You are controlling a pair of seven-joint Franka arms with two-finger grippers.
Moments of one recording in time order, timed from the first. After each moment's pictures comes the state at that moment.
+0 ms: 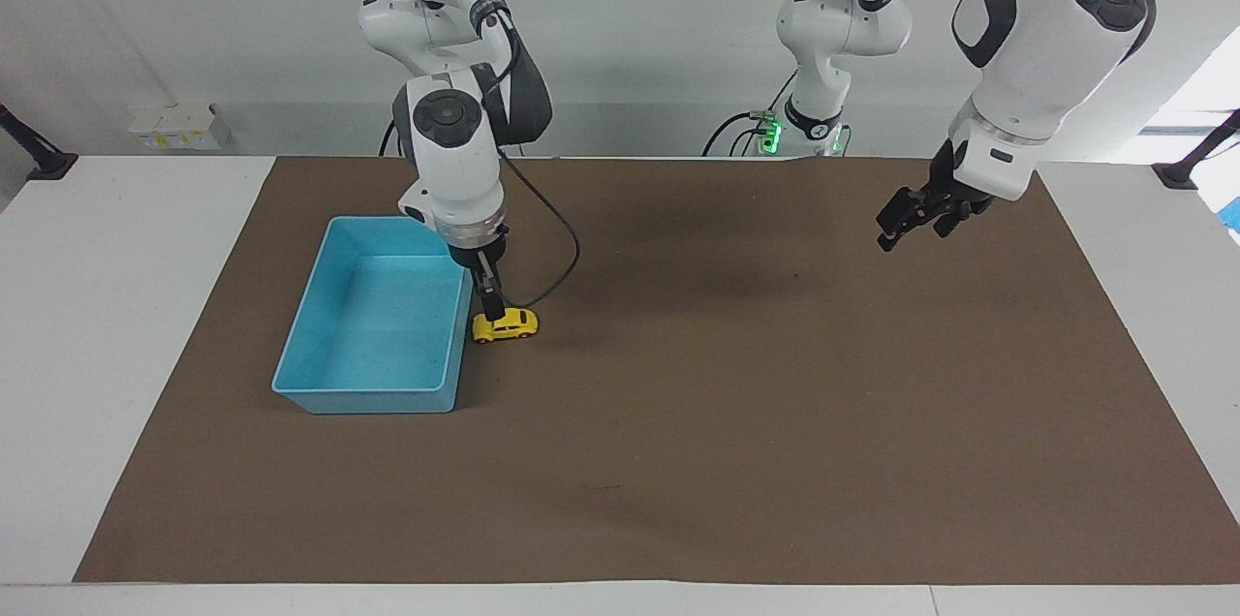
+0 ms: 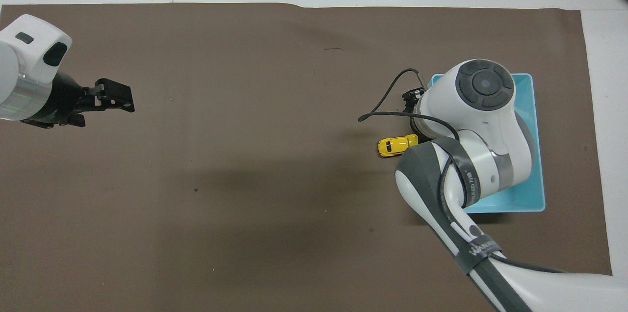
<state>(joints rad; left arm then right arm) -0.15 0.03 0.04 -1.71 -0.08 1.76 -0.26 0.24 0.20 0.07 -1.89 -0.08 2.08 1.71</state>
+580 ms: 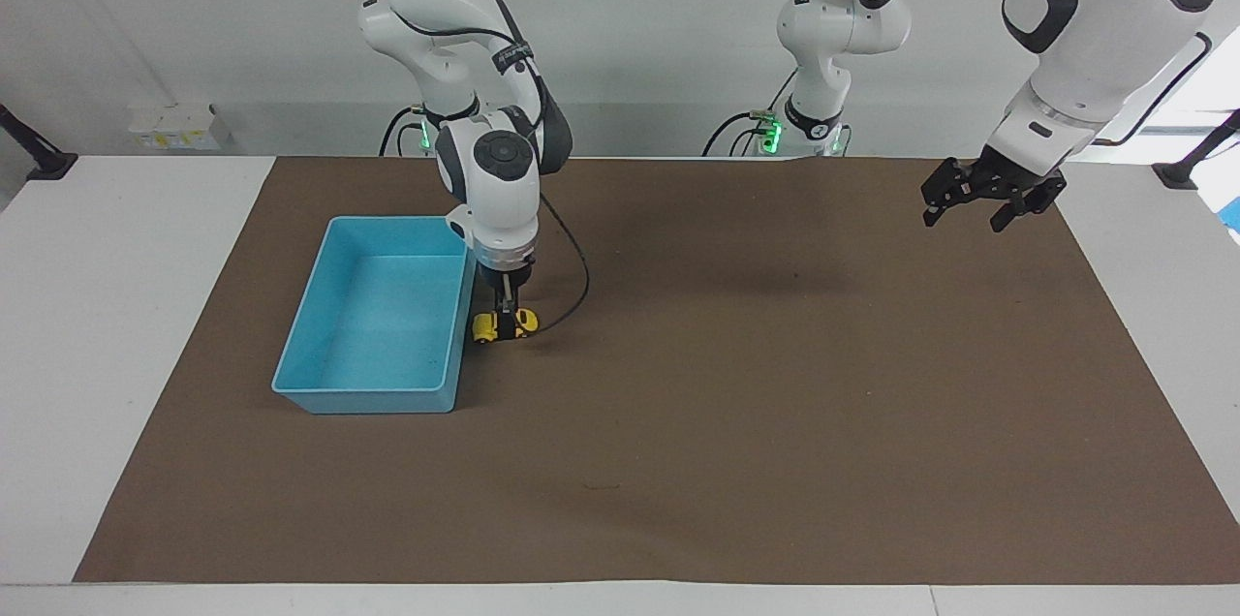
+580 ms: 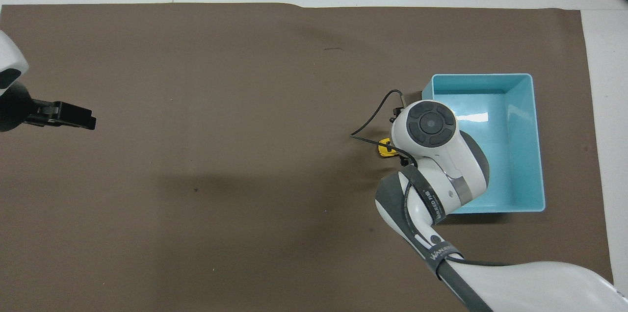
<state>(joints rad) -0.07 -0.02 0.05 -1.71 -0.07 1.70 0.14 0.28 0.26 0.07 -2.04 -0.25 2.28 1.97</state>
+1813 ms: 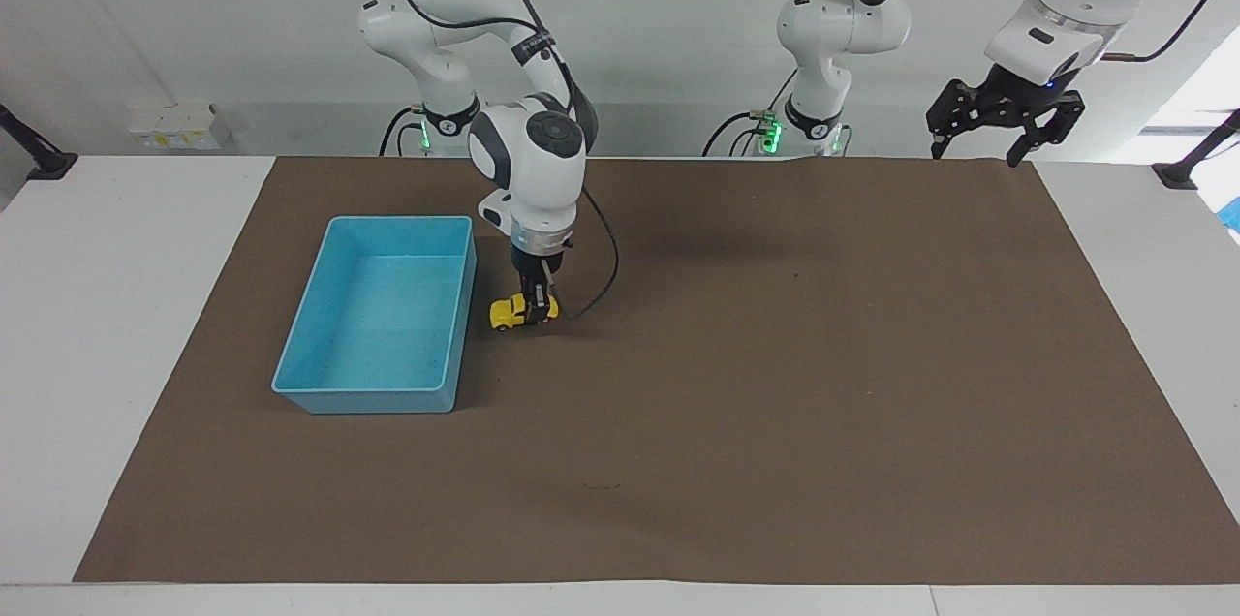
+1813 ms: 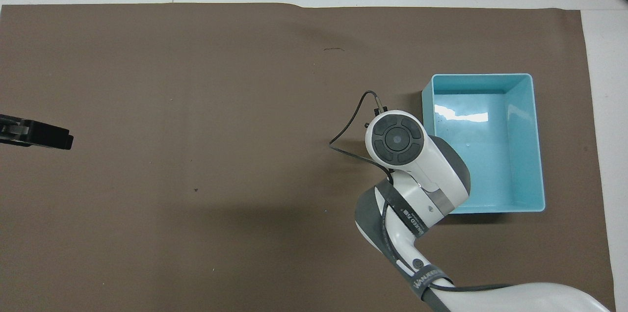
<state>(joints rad) -0.06 -0.08 -0.02 -1.60 0.00 1.50 0.11 0.35 0.21 0.10 -1.98 -0.32 2.22 1.99</state>
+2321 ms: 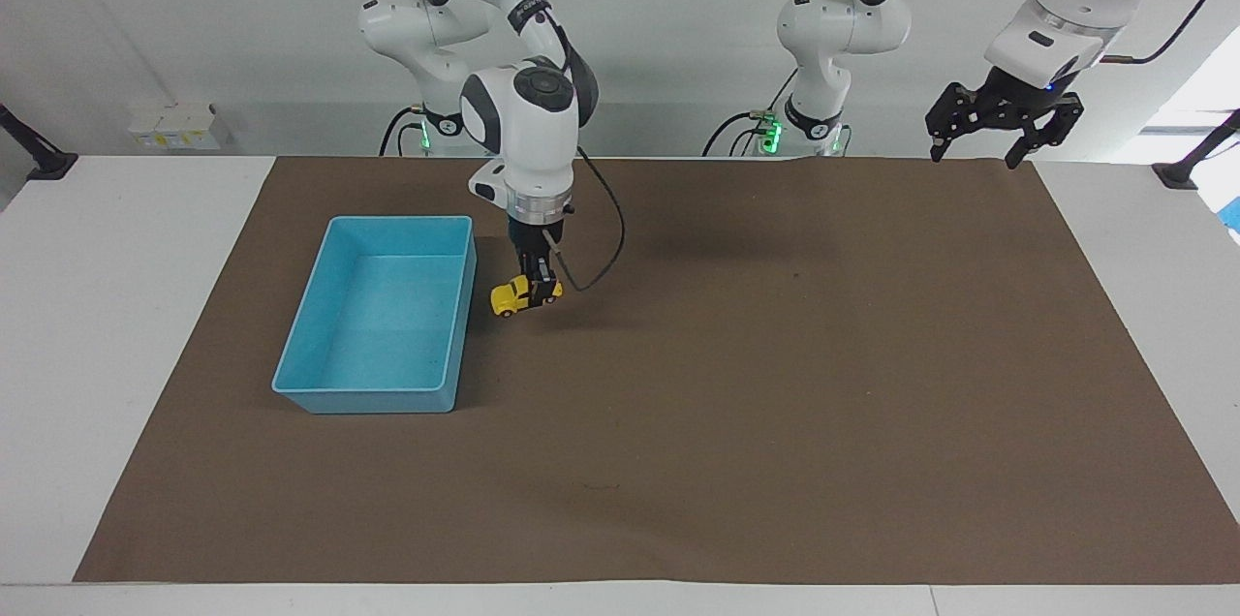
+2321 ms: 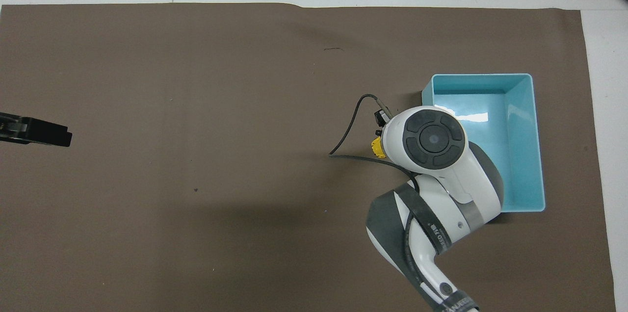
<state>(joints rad) -0.06 -0.08 -0.01 -1.60 0.00 1.52 0.11 0.33 0.10 0.09 -1.98 -0.20 2.13 1.53</state>
